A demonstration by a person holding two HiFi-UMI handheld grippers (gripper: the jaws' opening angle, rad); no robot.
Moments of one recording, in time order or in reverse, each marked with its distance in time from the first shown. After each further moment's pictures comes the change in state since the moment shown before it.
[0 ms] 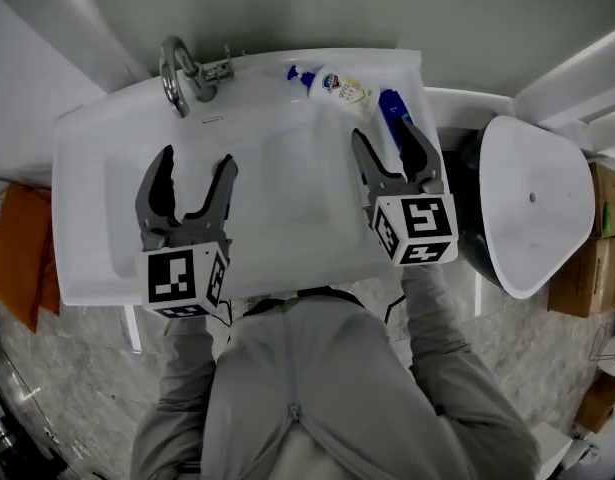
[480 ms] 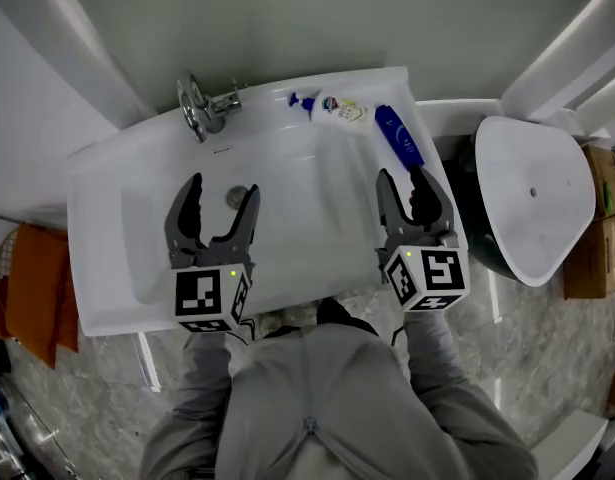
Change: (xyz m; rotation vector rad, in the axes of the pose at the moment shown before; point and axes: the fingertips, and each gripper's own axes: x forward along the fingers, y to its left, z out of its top) left arm -0.013 -0.012 0.002 0.000 -0.035 -0.137; right arm -0.078 0.015 0.019 0.127 -0.124 -0.200
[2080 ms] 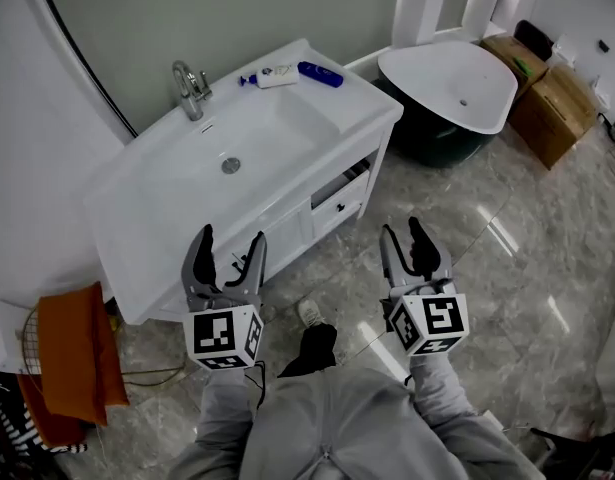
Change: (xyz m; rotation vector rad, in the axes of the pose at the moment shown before) left arm -0.336 -0.022 -0.034 0.035 -0.107 -0.374; right arm -0.404 0.224 -0.044 0.087 -0.072 -0.444
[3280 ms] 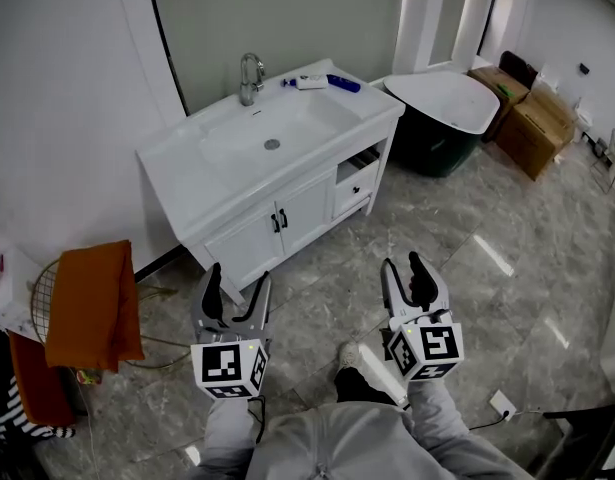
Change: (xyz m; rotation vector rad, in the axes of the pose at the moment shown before) left arm -0.345 0.036 -0.009 -0.030 -0.029 -0.001; right arm -0.271 0.200 0.001 -0.021 -0.036 -0.026
